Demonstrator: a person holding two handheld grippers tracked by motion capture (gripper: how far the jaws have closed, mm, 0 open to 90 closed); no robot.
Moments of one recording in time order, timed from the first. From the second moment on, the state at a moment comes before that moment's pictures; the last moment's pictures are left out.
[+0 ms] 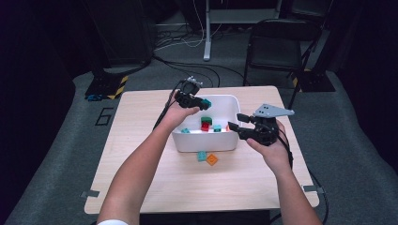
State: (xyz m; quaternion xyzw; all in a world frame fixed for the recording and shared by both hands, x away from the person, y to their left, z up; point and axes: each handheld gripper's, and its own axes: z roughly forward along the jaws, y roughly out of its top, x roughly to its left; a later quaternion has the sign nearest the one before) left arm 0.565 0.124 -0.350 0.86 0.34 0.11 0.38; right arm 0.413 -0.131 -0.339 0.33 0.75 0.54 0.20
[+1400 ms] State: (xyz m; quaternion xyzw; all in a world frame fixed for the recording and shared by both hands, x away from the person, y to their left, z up) left arm 0.528 0.147 -0.334 0.86 0.32 0.13 0.38; right arm 0.414 -0.130 -0.341 0.33 0.75 0.54 0.19
